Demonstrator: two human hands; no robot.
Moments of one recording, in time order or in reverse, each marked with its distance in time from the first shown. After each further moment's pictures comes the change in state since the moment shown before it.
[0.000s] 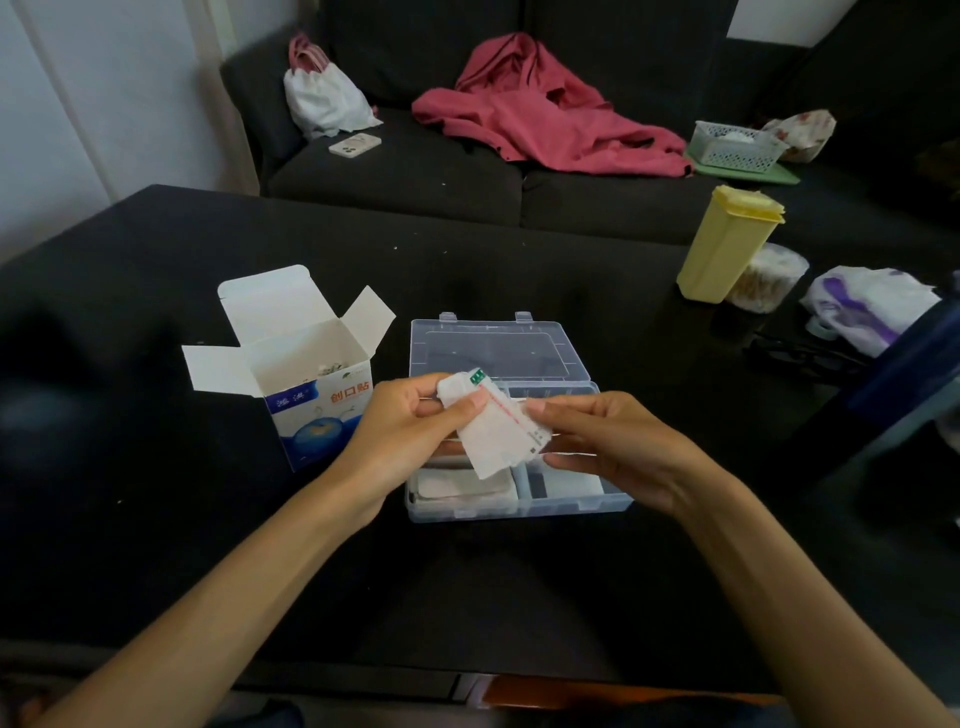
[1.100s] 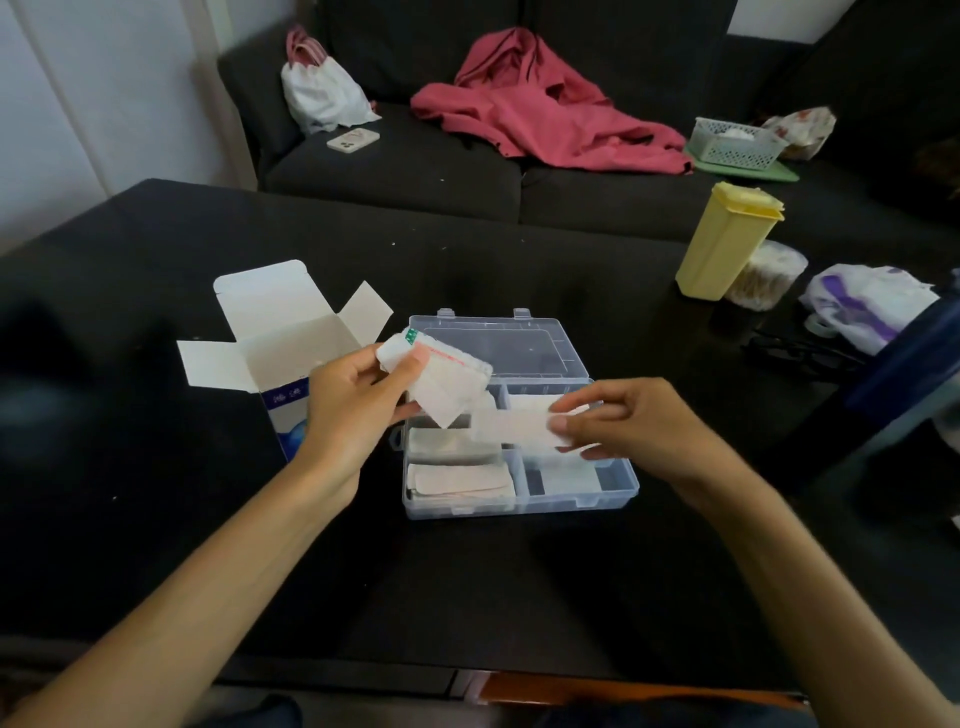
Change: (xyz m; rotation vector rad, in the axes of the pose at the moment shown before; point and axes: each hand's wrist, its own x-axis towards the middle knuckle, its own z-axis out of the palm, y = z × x) left_hand 0.006 0.002 -0.015 -0.135 0.382 0.003; right_hand -0.009 -0.001 -0.017 -0.374 0.148 -0.225
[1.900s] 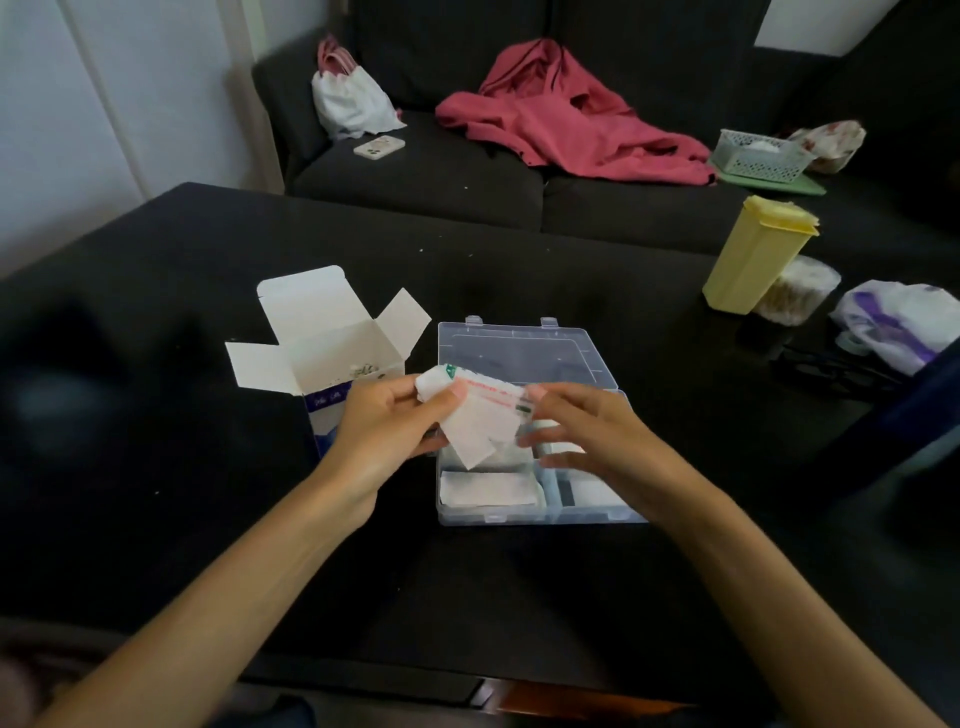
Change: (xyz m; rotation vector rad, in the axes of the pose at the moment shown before) left_hand -0.004 -0.004 -0.016 -0.012 -0.170 -0.091; right_hand 0.016 -0.017 0.047 0.207 -0.105 0.069
